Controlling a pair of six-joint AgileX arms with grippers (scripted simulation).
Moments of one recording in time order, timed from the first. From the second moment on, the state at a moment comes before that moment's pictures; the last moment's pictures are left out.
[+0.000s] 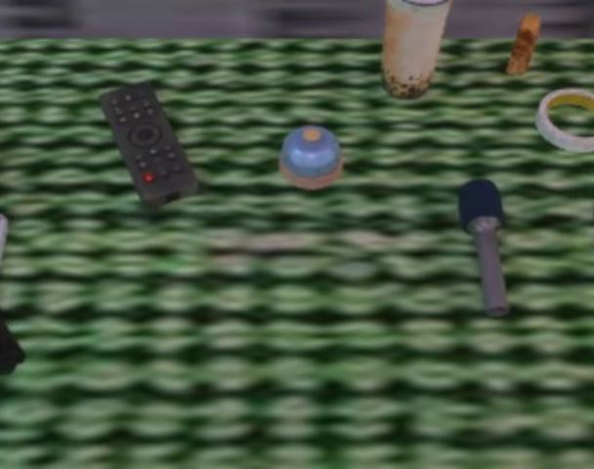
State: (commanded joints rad) left arm 0.00 0.00 0.00 0.00 0.00 0.00; right arm 0.24 0.98 0.76 -0.56 0.07 0.26
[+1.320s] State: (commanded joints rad) left arm 0.00 0.00 0.00 0.00 0.00 0.00; right arm 0.45 1.95 1.39 -0.98 0.12 0.48
